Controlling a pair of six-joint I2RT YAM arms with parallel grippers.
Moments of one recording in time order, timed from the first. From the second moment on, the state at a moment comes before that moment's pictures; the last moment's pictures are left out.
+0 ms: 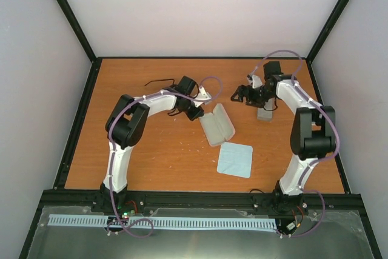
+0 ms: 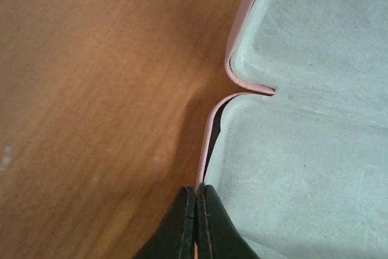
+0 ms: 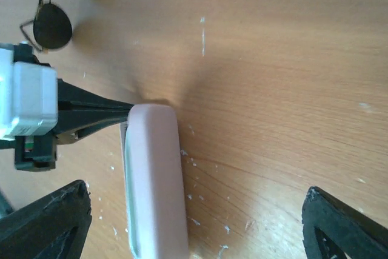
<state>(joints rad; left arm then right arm) -0.55 2.14 1.47 -0.42 0.39 0.38 0.08 1.88 1.40 -0.76 -0.67 0.09</state>
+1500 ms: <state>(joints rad) -0.55 2.35 1.84 -0.53 0.19 0.05 0.30 1.92 1.23 -0.64 -0.17 0.45</state>
